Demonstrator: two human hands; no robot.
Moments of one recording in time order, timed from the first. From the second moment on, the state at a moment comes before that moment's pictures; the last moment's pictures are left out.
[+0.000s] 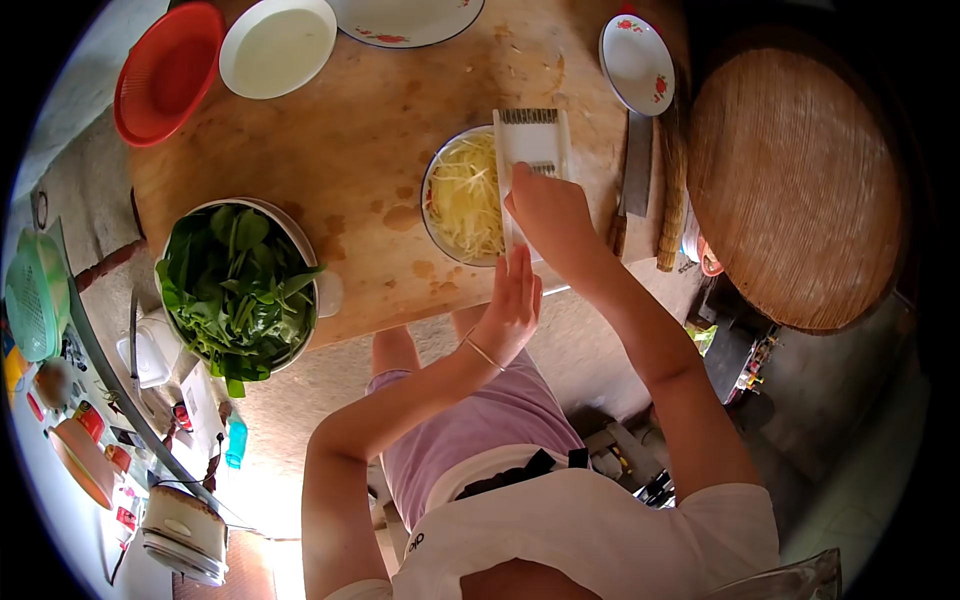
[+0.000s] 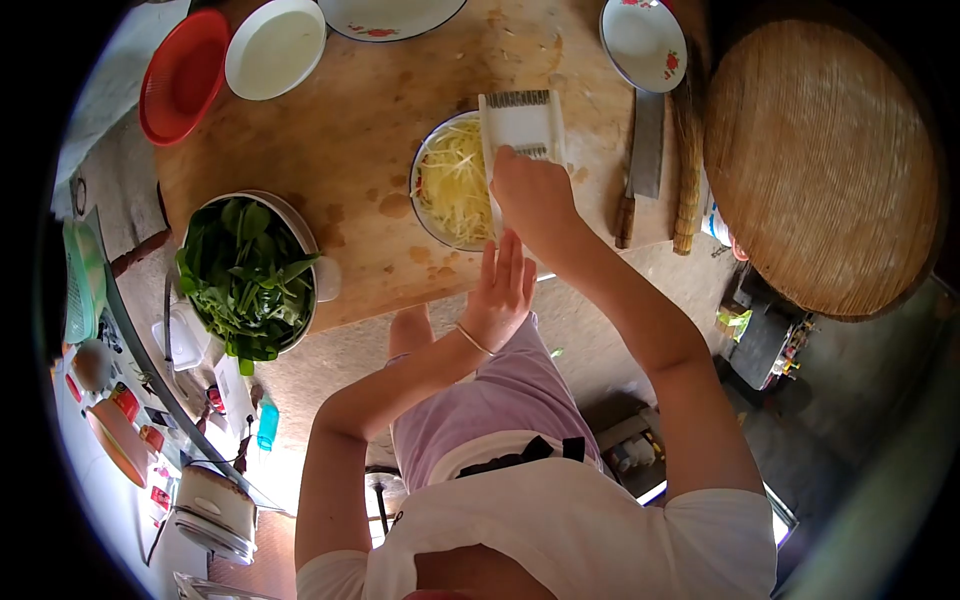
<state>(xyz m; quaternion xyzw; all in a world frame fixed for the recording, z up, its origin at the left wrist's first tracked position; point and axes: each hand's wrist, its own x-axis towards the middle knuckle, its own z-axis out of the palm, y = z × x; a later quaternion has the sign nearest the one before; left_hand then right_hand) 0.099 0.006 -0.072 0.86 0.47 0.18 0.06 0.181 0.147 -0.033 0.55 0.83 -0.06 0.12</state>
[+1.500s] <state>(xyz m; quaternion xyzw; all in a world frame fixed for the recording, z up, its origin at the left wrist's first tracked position) 0.115 0.011 -0.068 0.85 0.50 0.15 0.09 0.278 0.158 -0.025 0.43 0.26 -0.72 -0.48</state>
